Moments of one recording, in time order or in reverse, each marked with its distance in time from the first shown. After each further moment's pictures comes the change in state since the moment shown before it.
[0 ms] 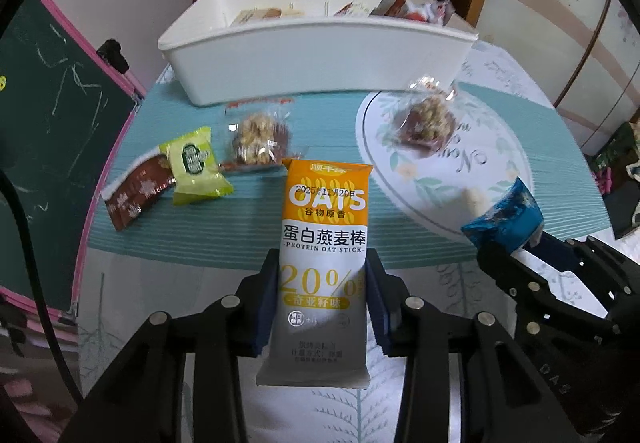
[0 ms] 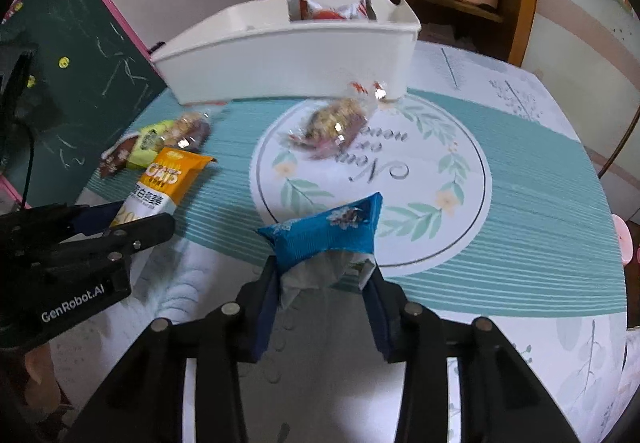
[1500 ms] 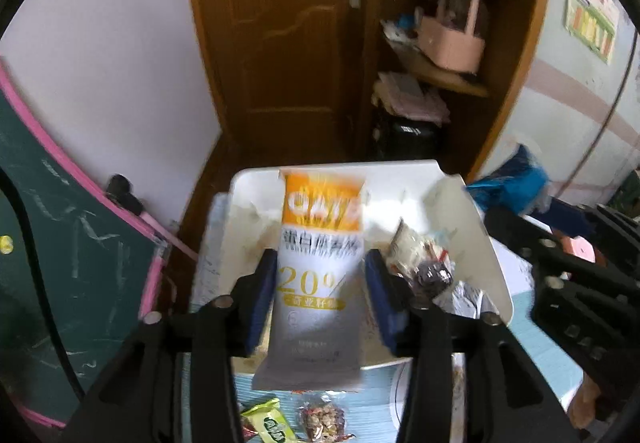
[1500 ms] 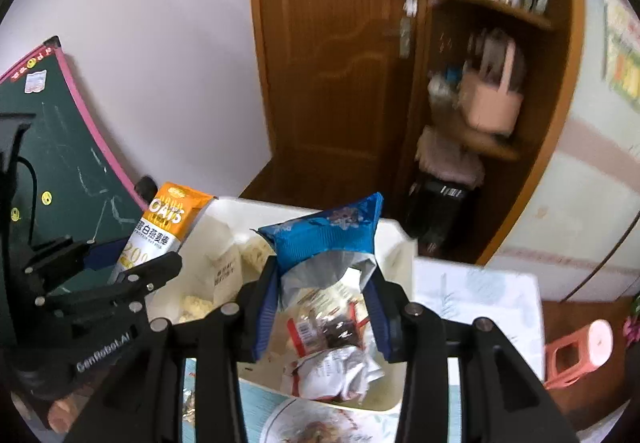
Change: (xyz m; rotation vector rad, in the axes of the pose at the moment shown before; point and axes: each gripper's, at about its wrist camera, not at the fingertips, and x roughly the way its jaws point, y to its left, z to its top) left arm -0.023 0.050 0.264 -0.010 -0.145 0.009; right arm -0.005 0.004 0.288 -0.054 -0.147 -0.017
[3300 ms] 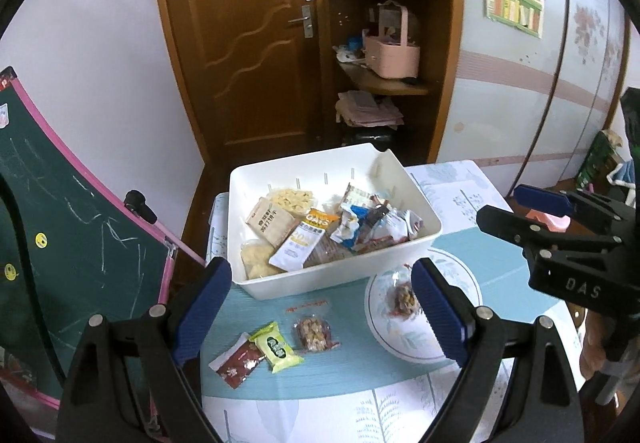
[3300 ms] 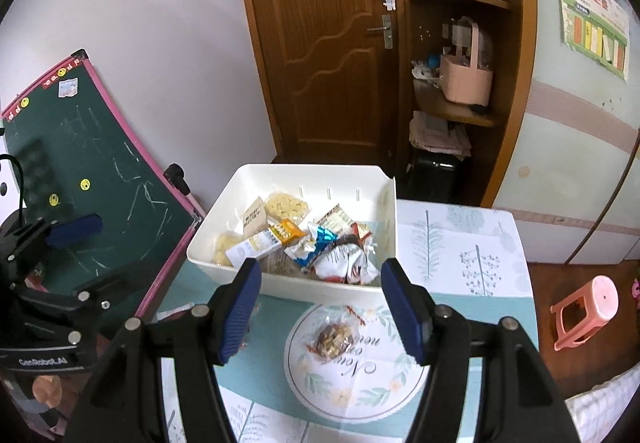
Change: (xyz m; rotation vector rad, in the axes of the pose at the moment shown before) left arm -0.153 -0.027 -0.104 0.149 -0.138 -0.029; right arm -0.130 -0.002 -0.094 0.085 -0.043 0.013
